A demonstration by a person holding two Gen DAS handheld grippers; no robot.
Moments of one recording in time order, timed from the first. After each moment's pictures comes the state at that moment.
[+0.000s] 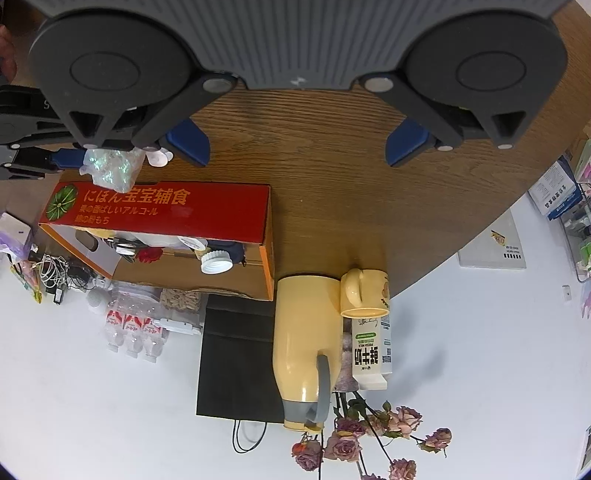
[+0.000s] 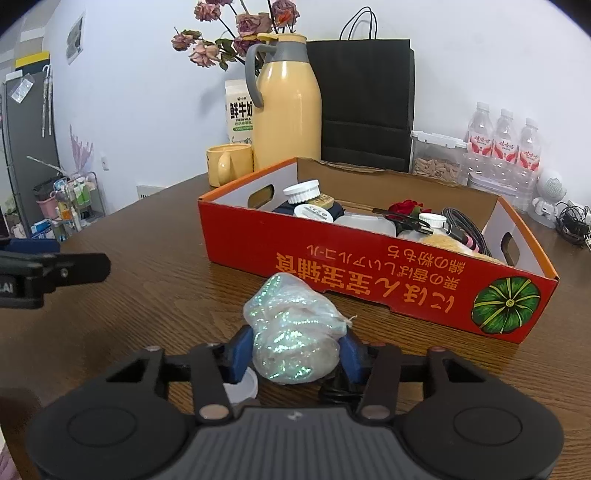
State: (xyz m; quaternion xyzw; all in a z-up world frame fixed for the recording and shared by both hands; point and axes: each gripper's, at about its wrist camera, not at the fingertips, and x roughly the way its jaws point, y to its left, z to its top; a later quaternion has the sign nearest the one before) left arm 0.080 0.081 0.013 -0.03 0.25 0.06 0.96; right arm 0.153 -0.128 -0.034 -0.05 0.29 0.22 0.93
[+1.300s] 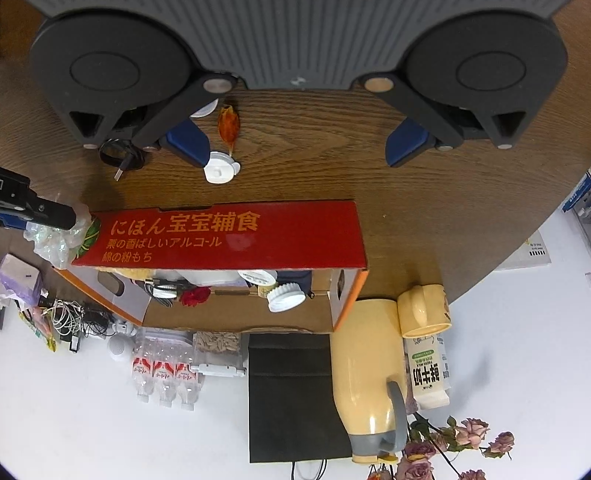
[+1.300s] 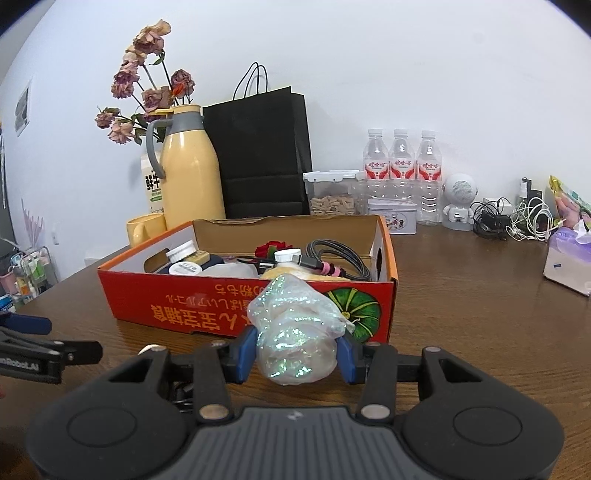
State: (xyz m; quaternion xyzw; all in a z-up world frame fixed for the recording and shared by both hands) left arm 0.131 0.007 -0.009 0.01 0.30 0.04 0.95; right arm 0.157 -0.239 -0.033 0.02 0.21 0.14 0.97
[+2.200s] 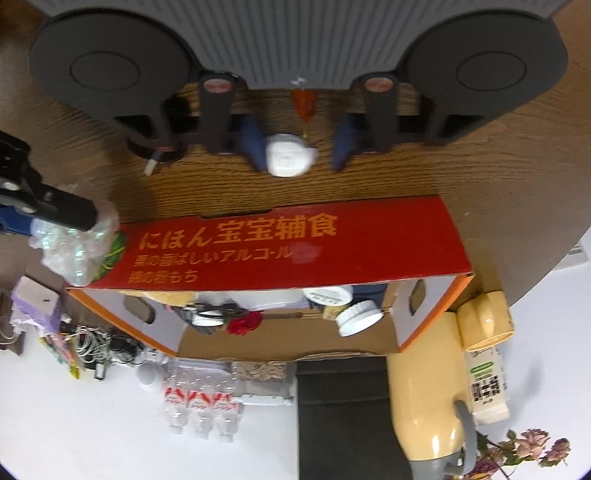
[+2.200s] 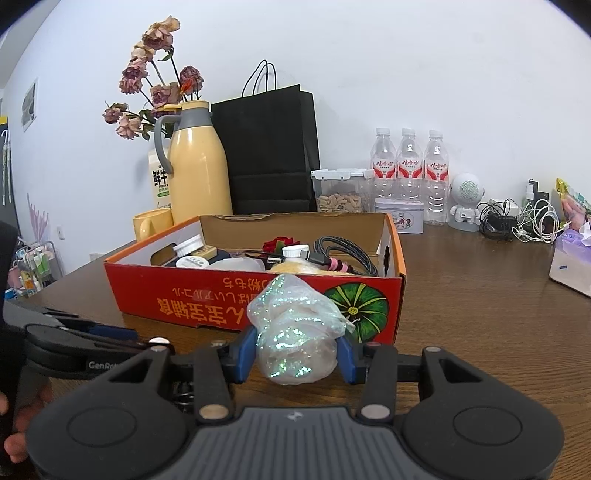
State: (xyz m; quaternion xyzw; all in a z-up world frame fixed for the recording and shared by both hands) left arm 0.176 -0.031 -0.029 0.02 0.33 -0.02 0.94; right arm 0.155 -0.234 -0.036 0.01 0.21 0.15 0.97
